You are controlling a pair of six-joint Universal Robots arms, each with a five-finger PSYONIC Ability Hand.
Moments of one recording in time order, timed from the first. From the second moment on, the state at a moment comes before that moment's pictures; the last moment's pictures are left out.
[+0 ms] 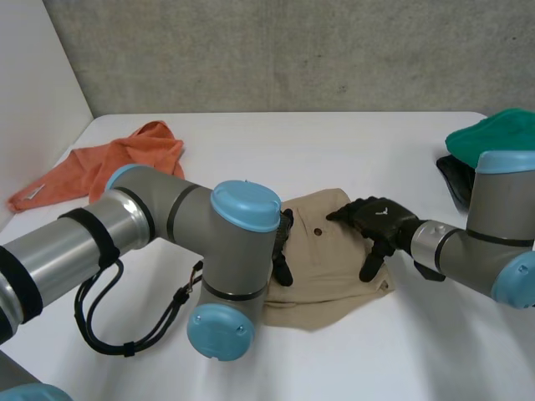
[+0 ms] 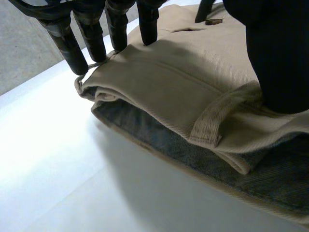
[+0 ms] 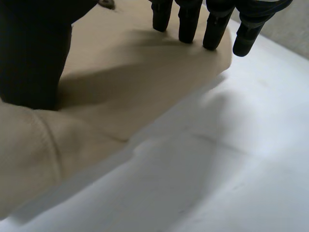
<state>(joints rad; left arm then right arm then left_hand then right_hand) 3.88 -2.49 -0.91 2.96 -1.87 3.25 1.81 -0.85 1.30 0.11 1.09 2.65 0.19 0.21 0.21 0.20 0.05 0.18 0.18 0.20 0.21 0.05</state>
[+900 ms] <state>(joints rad) 3.98 -2.06 -1.19 3.07 -1.58 3.17 1.88 -1.09 2.07 -0.78 1.00 2.49 0.19 0.21 0.21 0.20 0.05 0.19 0.20 0.20 0.22 0.05</state>
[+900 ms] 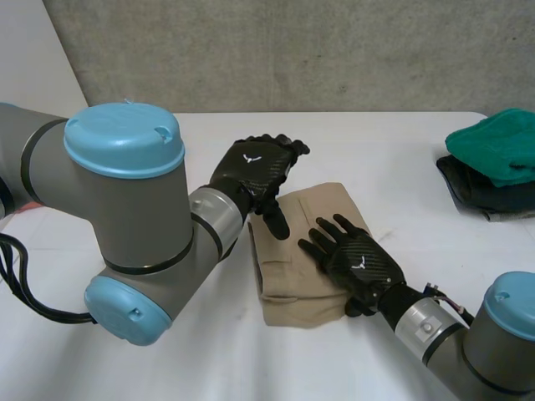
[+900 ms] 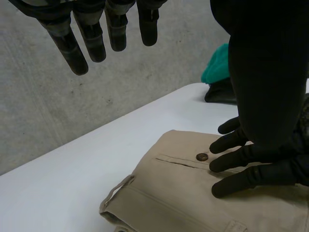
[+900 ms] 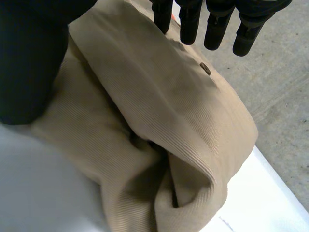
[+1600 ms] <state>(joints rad) 4.00 -2.06 -1.21 3.09 -1.58 3.17 1.96 -0.94 1.69 -0.78 1.23 2.65 0.19 0.21 0.21 0.20 0.05 0.96 1.14 1.14 1.17 0.88</state>
